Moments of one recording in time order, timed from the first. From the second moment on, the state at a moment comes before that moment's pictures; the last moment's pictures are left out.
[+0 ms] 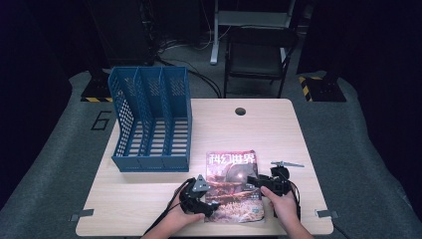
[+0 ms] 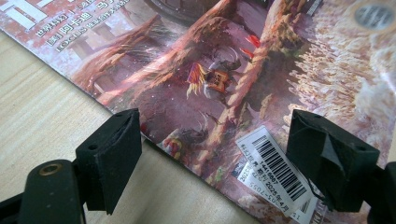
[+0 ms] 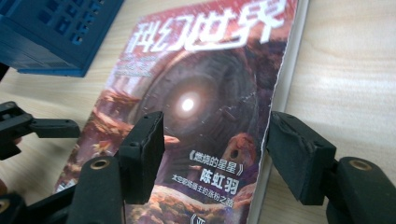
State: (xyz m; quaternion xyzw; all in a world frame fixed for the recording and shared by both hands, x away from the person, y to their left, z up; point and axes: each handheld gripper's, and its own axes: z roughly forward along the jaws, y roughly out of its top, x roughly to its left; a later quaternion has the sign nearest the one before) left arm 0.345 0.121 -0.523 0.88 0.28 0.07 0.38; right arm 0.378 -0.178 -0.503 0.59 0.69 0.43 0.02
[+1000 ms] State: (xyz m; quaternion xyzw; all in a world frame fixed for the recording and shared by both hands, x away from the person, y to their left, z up) left arm 0.344 0.122 -0.526 0.87 0.28 0.08 0.39; right arm 0.377 -0.176 -0.500 0.58 0.66 0.48 -0.05
